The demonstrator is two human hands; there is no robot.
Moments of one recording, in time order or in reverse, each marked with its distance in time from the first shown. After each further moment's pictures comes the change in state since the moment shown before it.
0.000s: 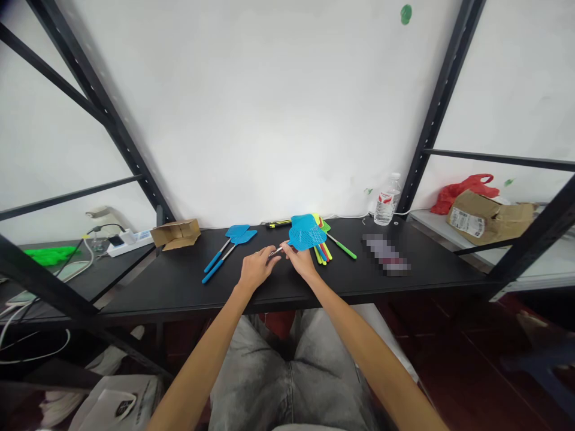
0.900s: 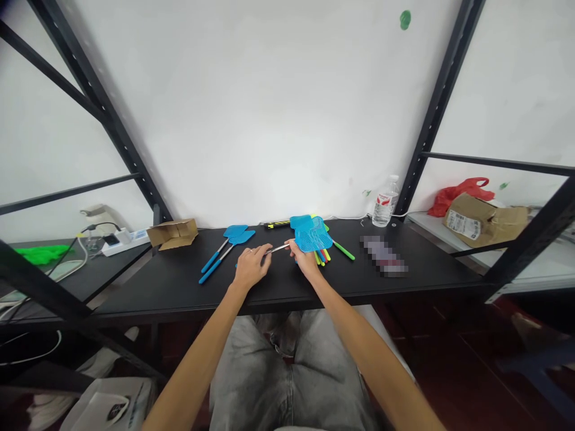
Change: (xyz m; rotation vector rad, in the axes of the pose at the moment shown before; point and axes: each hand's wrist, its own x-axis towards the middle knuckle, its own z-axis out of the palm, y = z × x) left_hand 0.004 -0.005 -0.004 0.042 0.028 0.028; right_hand 0.002 -0.002 -0.013 -0.053 0.073 0.026
